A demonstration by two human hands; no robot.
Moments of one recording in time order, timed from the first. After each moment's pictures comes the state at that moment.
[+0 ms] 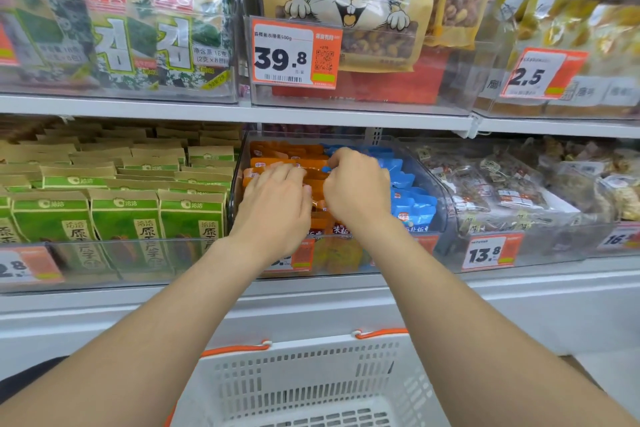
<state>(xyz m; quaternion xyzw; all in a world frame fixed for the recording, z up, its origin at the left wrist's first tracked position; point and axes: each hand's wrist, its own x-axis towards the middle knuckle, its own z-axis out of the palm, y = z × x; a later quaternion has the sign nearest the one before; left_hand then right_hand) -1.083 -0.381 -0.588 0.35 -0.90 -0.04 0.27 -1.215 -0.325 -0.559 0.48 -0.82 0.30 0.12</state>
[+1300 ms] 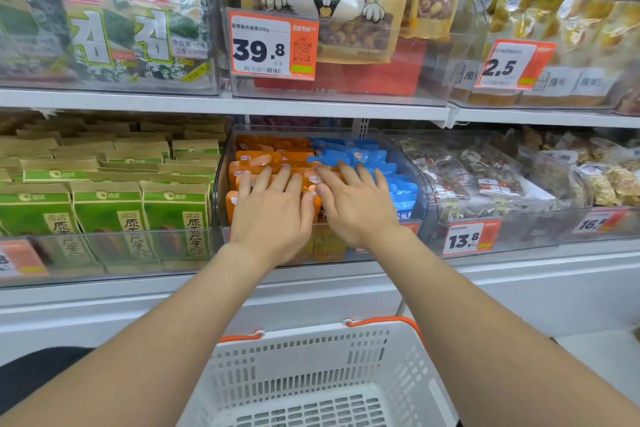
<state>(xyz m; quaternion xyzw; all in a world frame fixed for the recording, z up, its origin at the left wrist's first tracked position) -1.098 -0.361 -0.614 0.38 -0.89 0.05 0.24 -1.253 -0.297 -0.605 0.56 -0.81 0.13 0.11</state>
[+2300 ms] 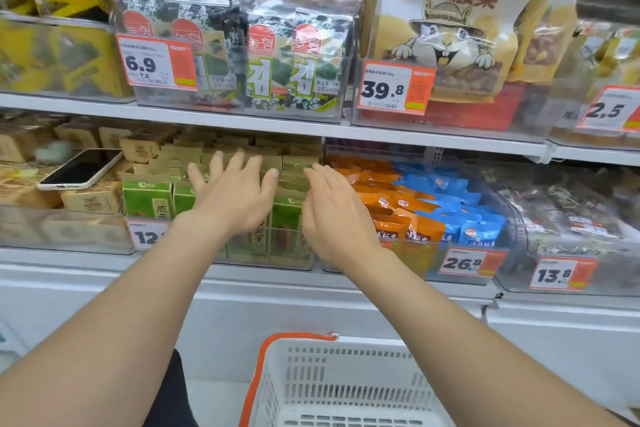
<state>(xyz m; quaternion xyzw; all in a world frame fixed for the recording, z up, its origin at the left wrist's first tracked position) -0.915 -0.420 -0.549 0.55 -0.81 -0.03 0.19 -1.069 -0.320 -0.563 0.68 -0.67 0.28 0.10</state>
